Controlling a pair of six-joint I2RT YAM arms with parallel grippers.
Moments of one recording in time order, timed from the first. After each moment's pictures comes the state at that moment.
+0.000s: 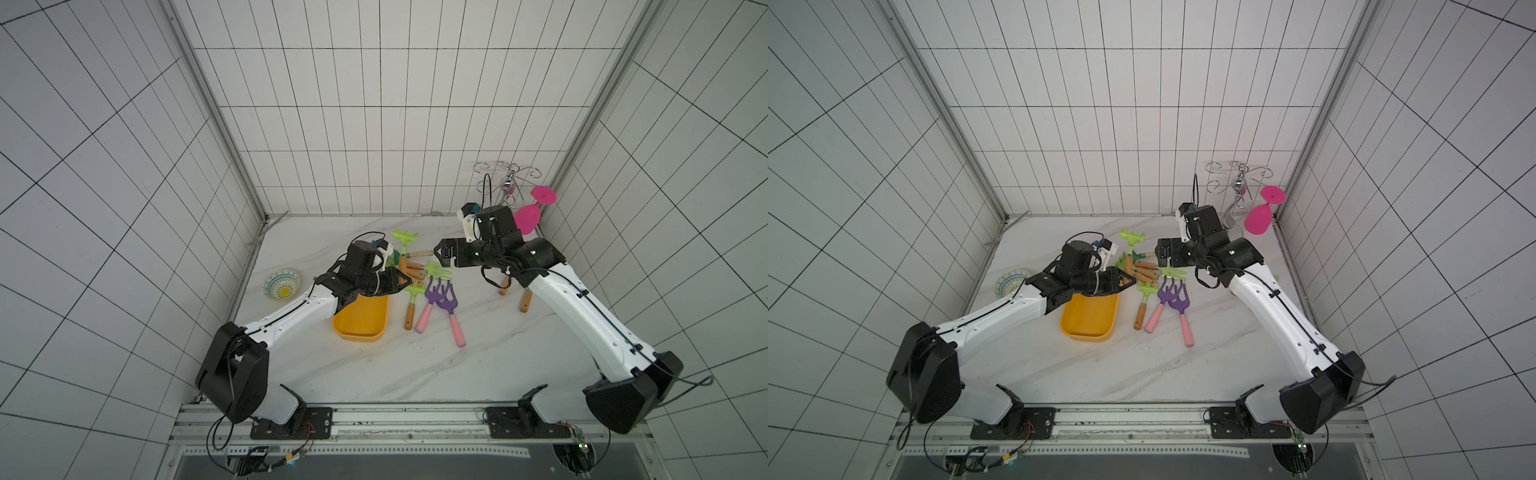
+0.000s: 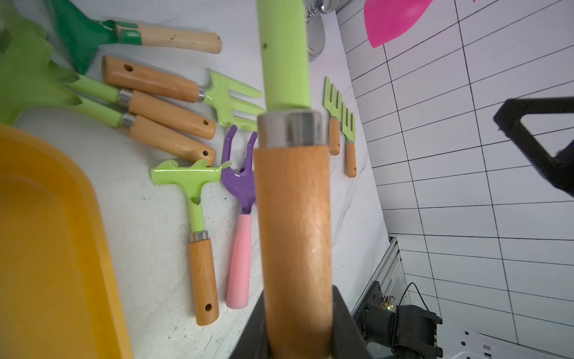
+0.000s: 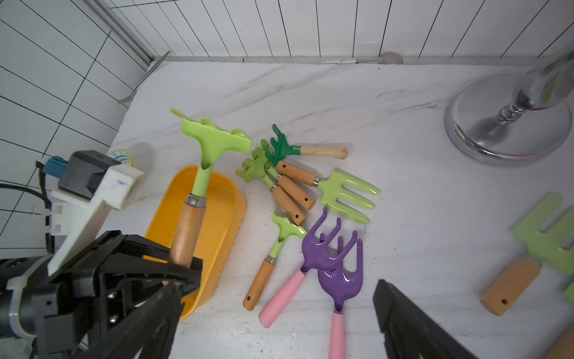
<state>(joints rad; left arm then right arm) -0.55 1.43 1.00 -0.19 0.52 -0.73 0.60 1.39 1.49 -0.84 -0.03 0.31</state>
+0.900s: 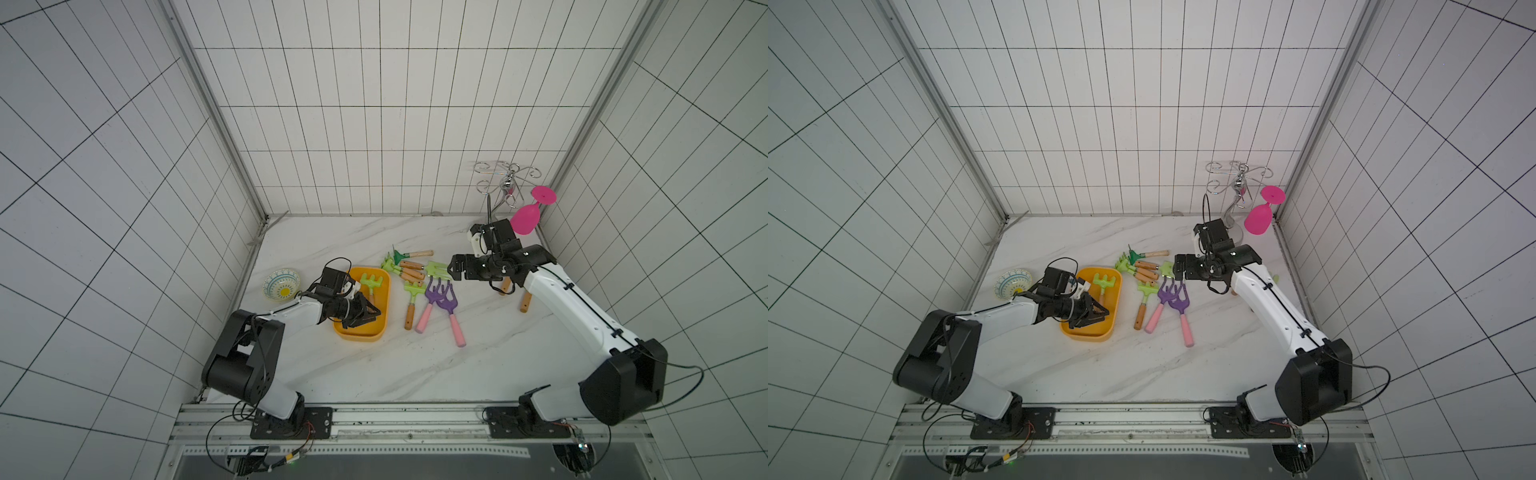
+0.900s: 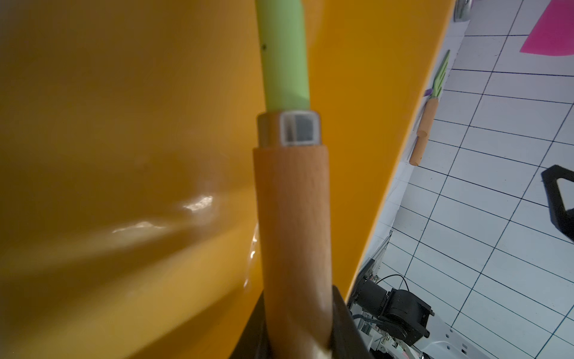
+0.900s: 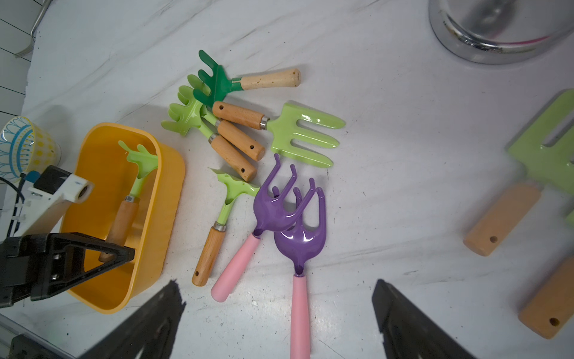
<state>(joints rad) -0.31 1.57 0.72 -0.19 0.76 -0.82 0.45 1.43 1.31 -0.84 -0.12 0.27</state>
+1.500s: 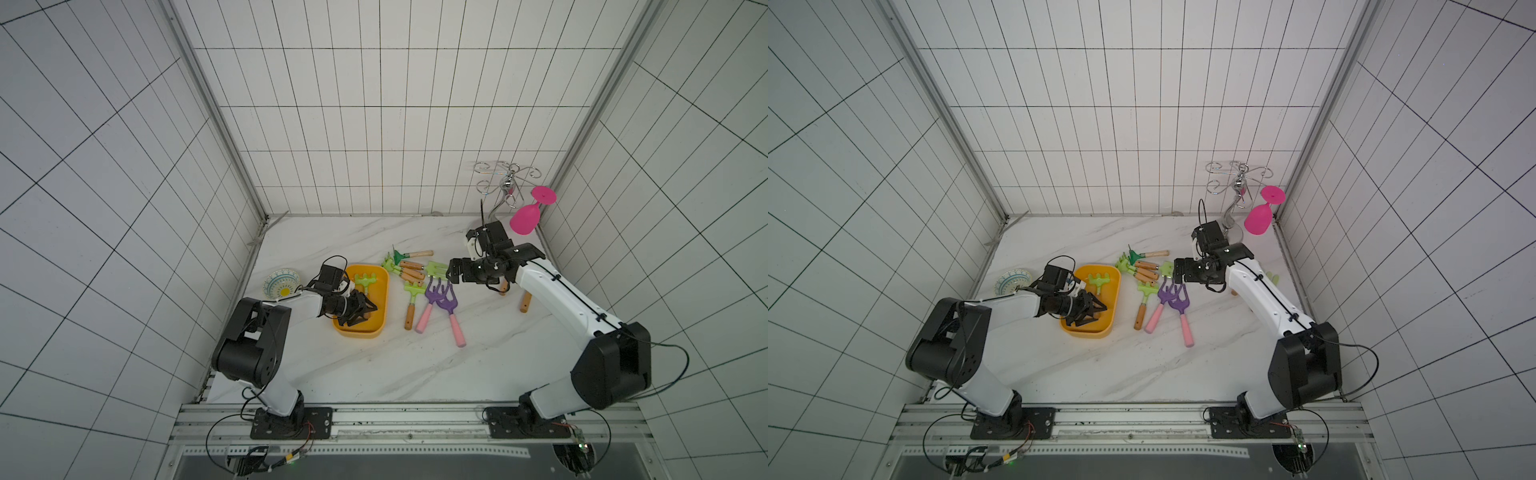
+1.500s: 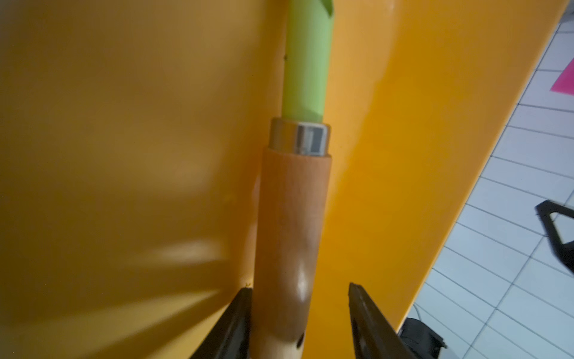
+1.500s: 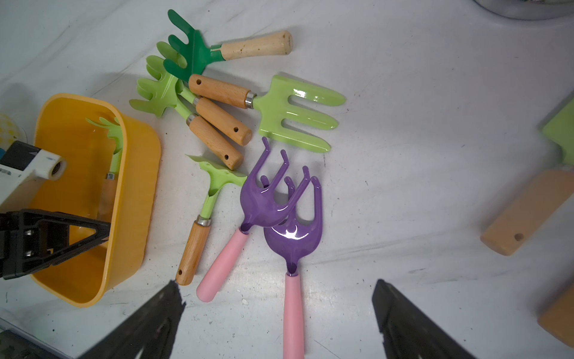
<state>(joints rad) -0.25 1.64 0.77 -0.24 0.68 -0.78 0.44 1.51 1.30 -0.84 -0.14 0.26</state>
